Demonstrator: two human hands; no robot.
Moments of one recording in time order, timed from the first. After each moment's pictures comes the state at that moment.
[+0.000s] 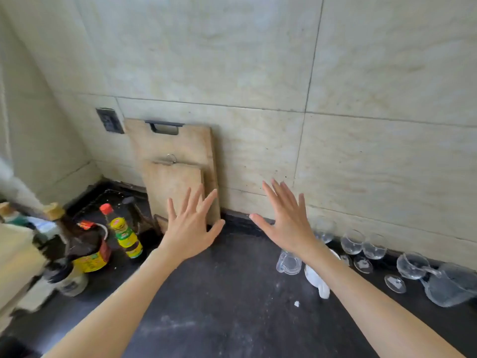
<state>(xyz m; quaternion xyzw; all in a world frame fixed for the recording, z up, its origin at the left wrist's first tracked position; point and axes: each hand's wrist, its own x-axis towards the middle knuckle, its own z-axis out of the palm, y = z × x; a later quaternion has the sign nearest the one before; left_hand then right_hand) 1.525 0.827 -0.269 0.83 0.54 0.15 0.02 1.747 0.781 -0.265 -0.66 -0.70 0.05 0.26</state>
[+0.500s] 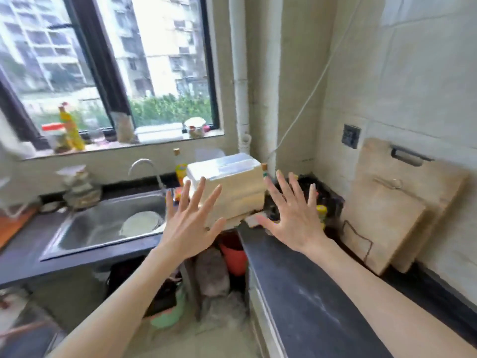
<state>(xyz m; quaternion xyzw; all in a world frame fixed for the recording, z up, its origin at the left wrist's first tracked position) 1.249 0.511 -0.194 0.51 0.83 0.15 -0.19 1.428 0.671 -0.184 -0.26 -0.94 0.00 0.24</state>
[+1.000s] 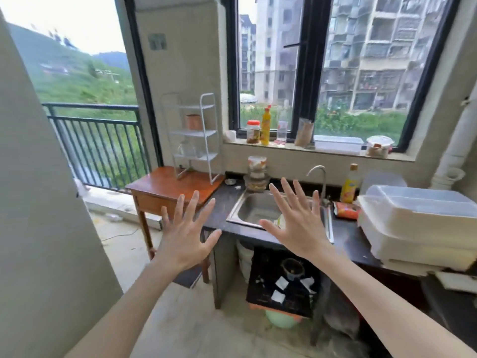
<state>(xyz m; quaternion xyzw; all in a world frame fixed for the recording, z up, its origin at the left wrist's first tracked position) 1.089 0.064 -0.196 0.19 0.96 0.10 -0.19 1.139 0.315 -0.172 0.04 -0.97 0.06 0.25</state>
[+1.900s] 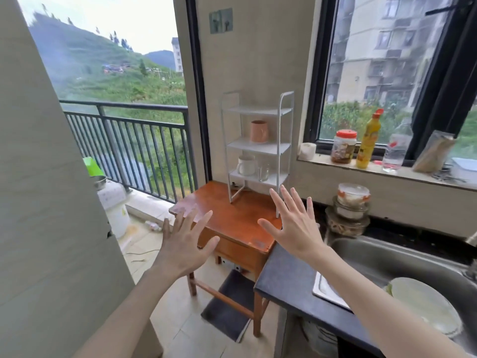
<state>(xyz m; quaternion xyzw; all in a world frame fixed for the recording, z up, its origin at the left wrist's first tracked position) 0.691 -0.134 -0.215 0.09 0.99 0.09 -0.12 0.680 0.122 -0.199 0.11 -0.96 0.15 0.21</state>
